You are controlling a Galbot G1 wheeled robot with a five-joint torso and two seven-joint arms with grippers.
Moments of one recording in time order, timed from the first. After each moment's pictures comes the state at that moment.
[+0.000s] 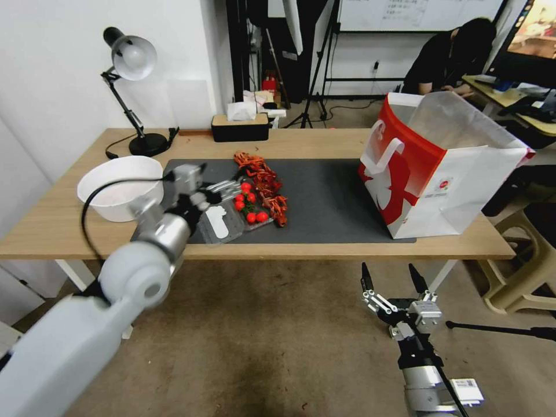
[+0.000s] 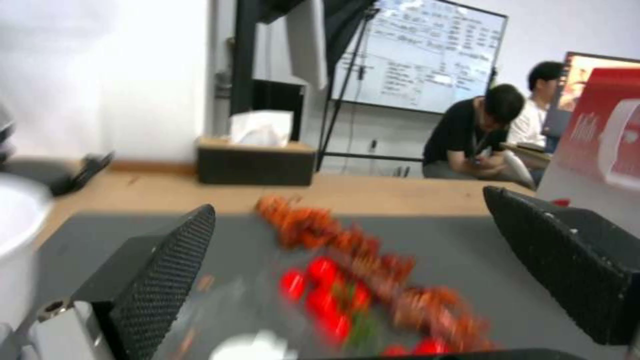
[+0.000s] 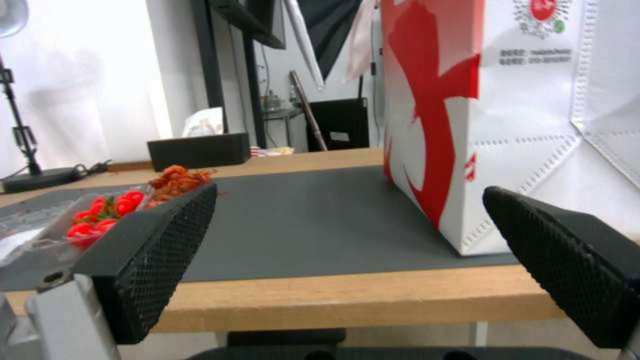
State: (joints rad) left arm 1.28 -0.88 -0.35 -2.16 -0.81 0.02 -0.24; right arm -1.82 1.35 0.48 2.18 0.21 0.35 0.08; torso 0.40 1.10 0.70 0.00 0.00
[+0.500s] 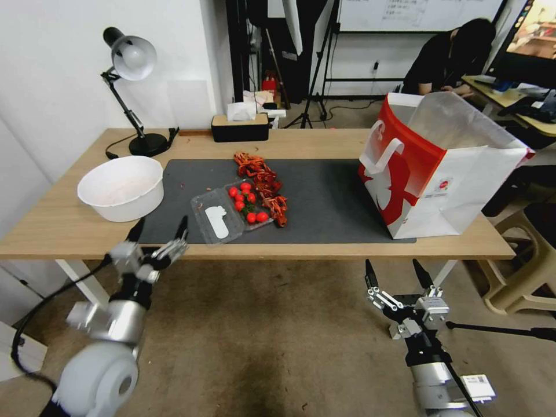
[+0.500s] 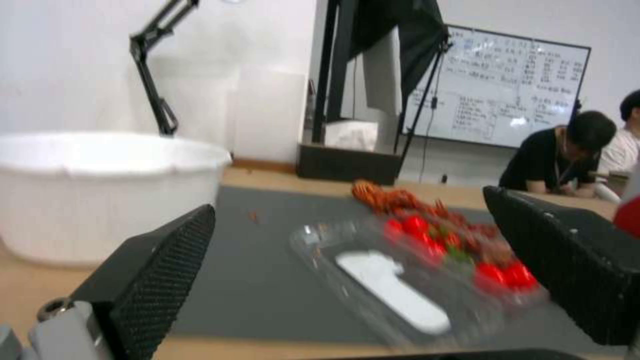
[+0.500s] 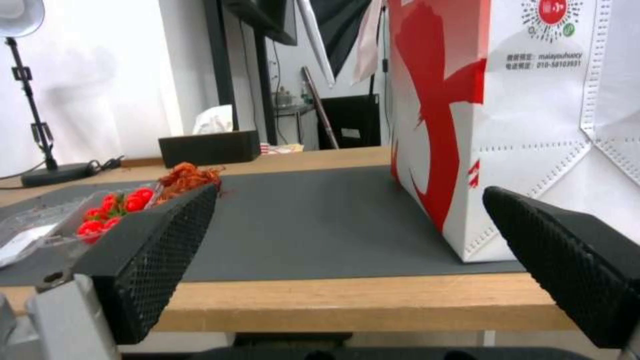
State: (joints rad) left arm 1.70 -1.17 -0.56 -2.12 -0.52 -0.29 -0.06; right arm -1.83 1.31 0.53 2.19 0.27 0.32 0.04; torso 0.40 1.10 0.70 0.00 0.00
